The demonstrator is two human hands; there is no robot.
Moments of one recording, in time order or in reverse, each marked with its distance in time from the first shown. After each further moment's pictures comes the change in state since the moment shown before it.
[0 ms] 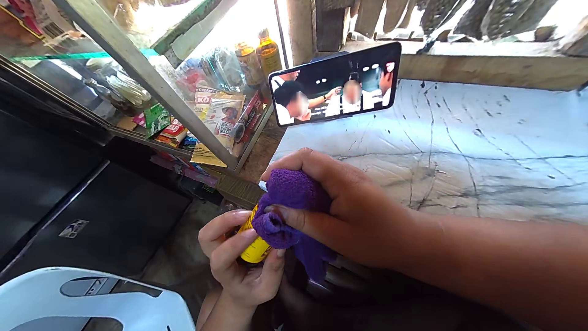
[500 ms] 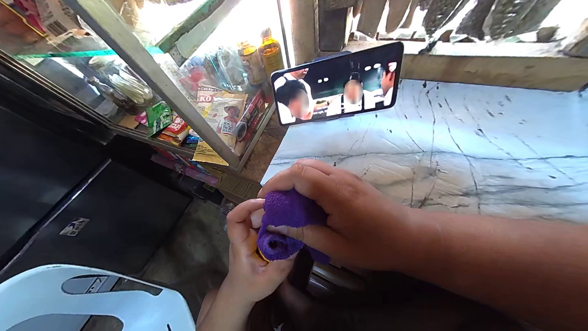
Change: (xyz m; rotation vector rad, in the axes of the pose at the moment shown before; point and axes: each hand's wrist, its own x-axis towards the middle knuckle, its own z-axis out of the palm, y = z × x) left_hand 0.003 0.006 0.000 -0.405 -0.251 -0.296; right_hand -0.001 0.004 0.000 -0.226 -0.092 -0.161
